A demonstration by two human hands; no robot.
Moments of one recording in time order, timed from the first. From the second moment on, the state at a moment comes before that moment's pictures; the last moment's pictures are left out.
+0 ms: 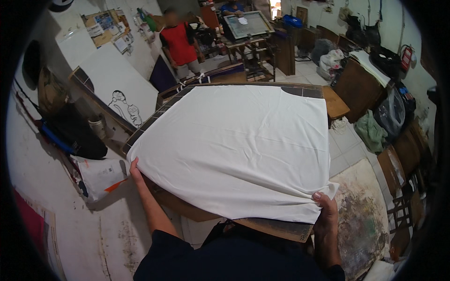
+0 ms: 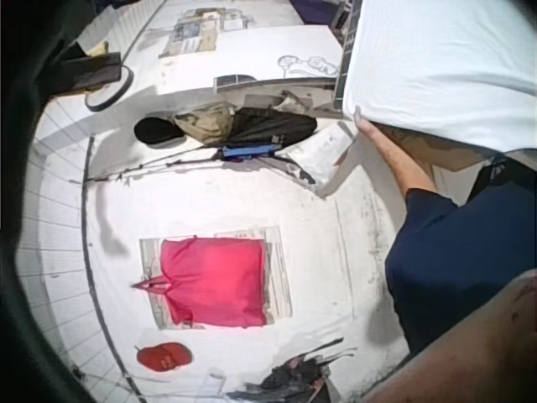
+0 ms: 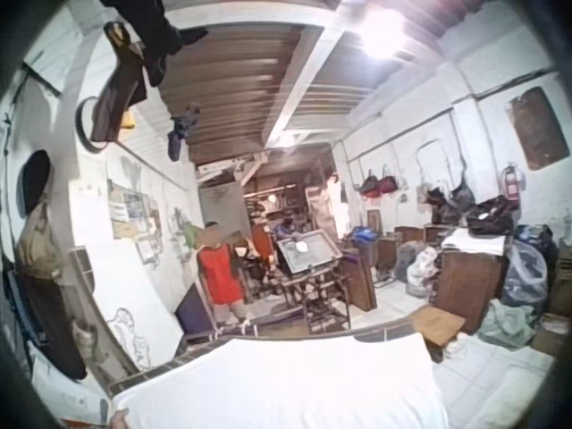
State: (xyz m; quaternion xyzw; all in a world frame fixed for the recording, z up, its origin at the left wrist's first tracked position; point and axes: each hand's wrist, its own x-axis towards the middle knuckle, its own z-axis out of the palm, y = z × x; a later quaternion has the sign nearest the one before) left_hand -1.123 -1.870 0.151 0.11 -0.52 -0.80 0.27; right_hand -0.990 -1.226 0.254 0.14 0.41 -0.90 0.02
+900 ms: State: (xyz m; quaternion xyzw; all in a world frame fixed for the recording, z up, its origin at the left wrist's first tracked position) left_hand -1.157 -1.697 0.119 0.19 -0.36 -0.91 0.06; right_hand -0.952 -1.156 0.195 0.16 0.76 -0.45 -0.44
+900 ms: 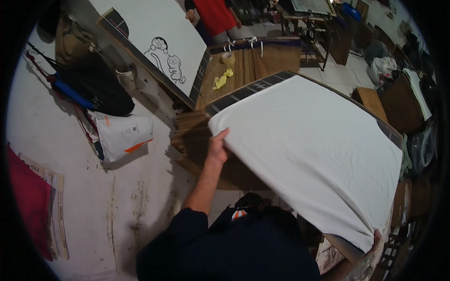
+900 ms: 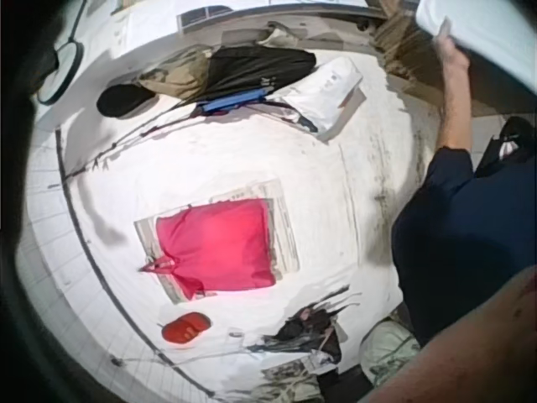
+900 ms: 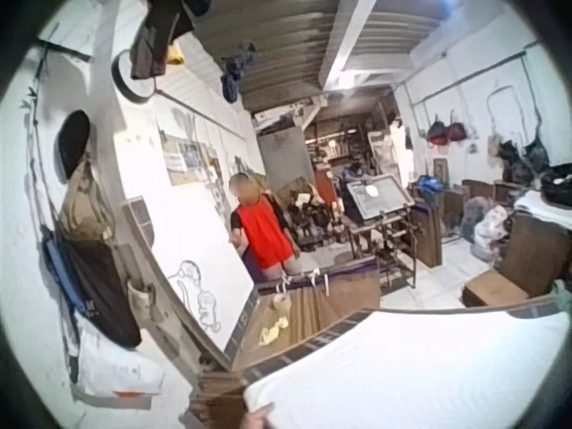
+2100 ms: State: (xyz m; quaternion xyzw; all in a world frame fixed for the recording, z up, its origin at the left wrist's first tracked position) left_hand -1.036 -1.226 -0.098 0.10 -0.74 -0.47 -0.46; right_hand -0.800 -0.896 -0.153 0.65 0.64 -0.38 -0.15
